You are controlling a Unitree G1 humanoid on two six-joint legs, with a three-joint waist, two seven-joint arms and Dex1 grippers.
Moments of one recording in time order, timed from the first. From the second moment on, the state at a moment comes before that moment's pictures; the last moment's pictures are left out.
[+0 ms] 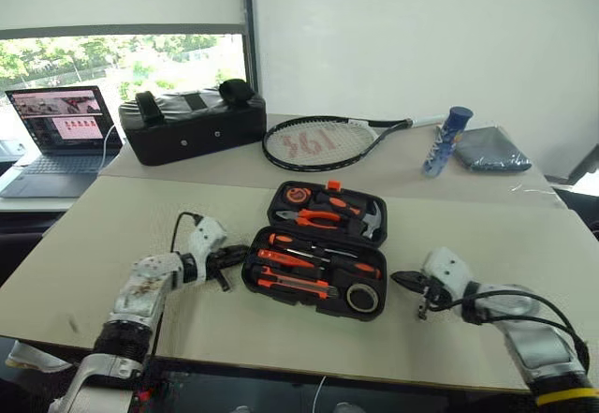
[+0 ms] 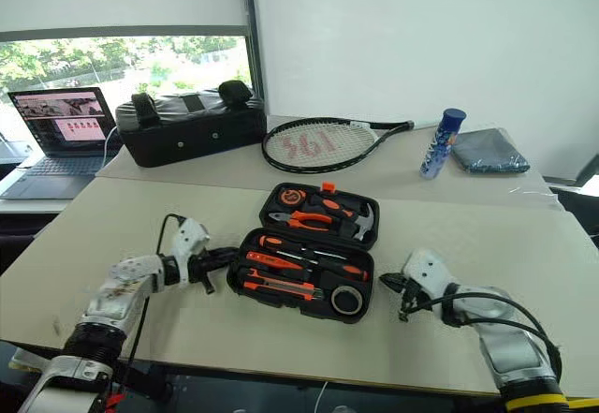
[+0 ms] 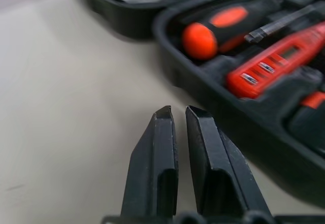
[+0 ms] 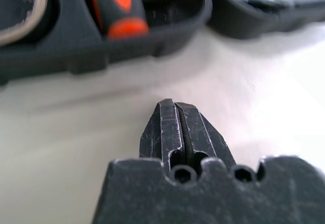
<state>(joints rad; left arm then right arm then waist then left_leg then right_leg) -0.48 0.54 -0.05 0.40 -0.21 0.15 -0.99 -0.19 -0.68 0.01 0.05 0.09 0.10 0.86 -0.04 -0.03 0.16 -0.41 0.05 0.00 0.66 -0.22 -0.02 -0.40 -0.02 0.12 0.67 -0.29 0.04</state>
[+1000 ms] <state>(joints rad) -0.24 0.67 0.04 0.16 -0.30 0.24 -1.03 -0.03 -0.78 -0.05 -0.23 0.14 0.31 0.87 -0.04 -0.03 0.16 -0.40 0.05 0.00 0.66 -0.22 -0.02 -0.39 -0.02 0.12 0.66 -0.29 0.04</state>
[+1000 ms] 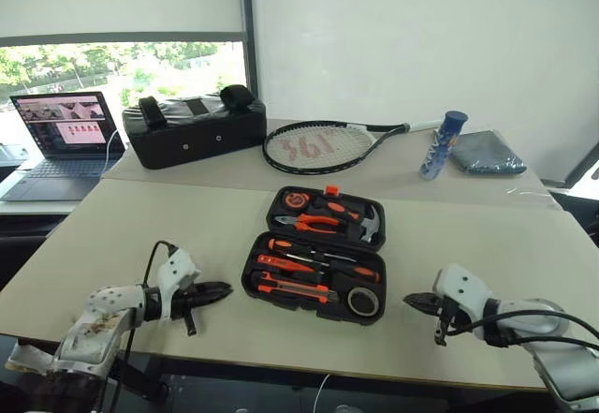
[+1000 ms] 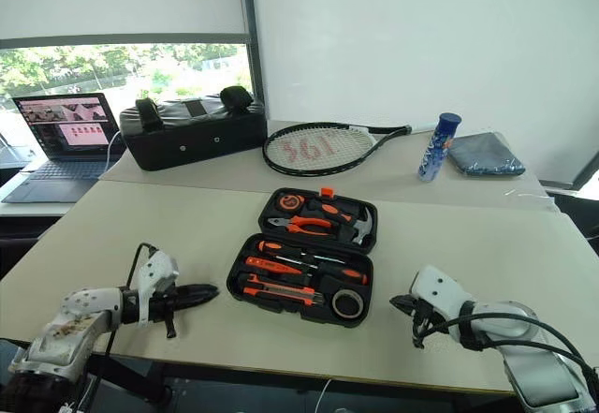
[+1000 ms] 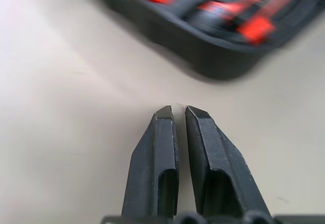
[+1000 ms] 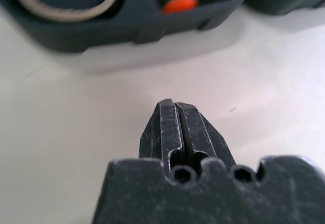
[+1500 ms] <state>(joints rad) -0.52 0.47 -0.03 0.40 -0.19 0.18 -0.88 -0.28 -0.66 0.05 0.03 0.03 0.20 0.76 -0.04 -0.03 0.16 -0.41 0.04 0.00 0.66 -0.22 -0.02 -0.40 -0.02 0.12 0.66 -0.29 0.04</state>
